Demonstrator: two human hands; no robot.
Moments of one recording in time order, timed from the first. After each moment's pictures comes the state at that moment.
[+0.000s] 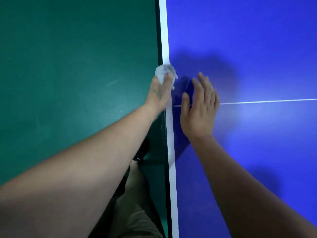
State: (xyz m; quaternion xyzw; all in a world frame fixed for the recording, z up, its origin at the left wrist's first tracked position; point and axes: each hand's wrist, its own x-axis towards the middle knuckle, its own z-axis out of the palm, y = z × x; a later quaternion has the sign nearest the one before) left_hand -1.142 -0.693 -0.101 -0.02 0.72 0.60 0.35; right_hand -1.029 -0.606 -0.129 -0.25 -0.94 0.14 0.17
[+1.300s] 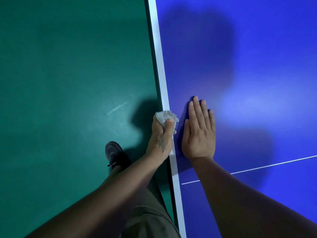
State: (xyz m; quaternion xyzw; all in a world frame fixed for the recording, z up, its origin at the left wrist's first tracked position) left_hand -1.268 -0.648 -0.128 -0.08 0.69 0.58 0.43; right_hand -1.188 -0.533 -0.144 -0.25 -0.96 0.14 0.05
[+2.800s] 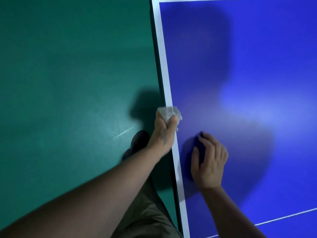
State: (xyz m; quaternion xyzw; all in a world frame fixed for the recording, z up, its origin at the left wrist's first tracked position) left_hand -1.464 -0.575 -0.124 0.02 0.68 0.62 0.39; right_hand -1.288 -0.495 -0.131 -0.31 -0.93 0.16 0.10
